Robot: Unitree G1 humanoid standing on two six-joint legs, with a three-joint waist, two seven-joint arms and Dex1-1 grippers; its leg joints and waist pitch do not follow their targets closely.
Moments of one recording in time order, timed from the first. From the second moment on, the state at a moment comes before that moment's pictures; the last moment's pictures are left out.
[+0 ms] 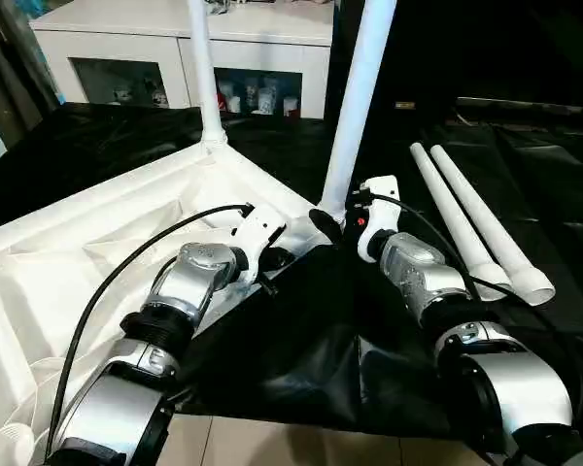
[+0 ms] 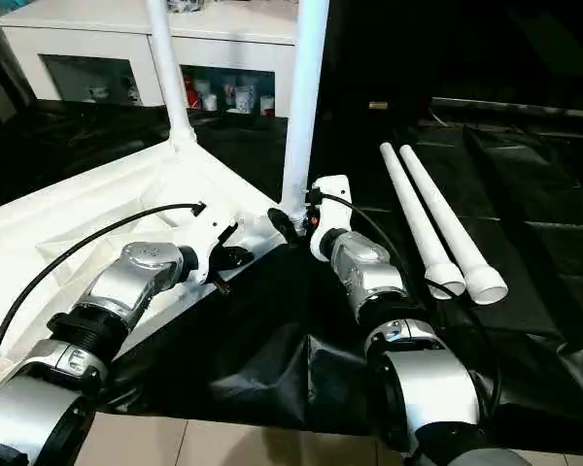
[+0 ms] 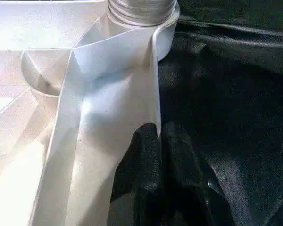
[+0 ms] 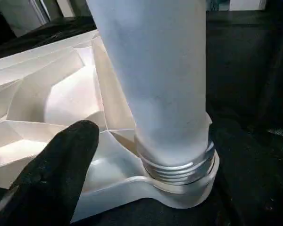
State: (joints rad) left arm -0.74 0.19 -0.19 0.76 0.04 0.32 -0.70; right arm -0.88 -0.05 -0.15 1.15 0.12 0.01 0.48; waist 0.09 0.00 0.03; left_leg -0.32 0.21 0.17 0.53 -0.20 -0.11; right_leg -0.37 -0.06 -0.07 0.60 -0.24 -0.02
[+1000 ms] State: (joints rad) left arm -0.74 0.19 -0.19 0.73 0.04 0.33 -0.71; right arm -0.88 -0.05 -0.16 1.22 0.08 -0.12 0.42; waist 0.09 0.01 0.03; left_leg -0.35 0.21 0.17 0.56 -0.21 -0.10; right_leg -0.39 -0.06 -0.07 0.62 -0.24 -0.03
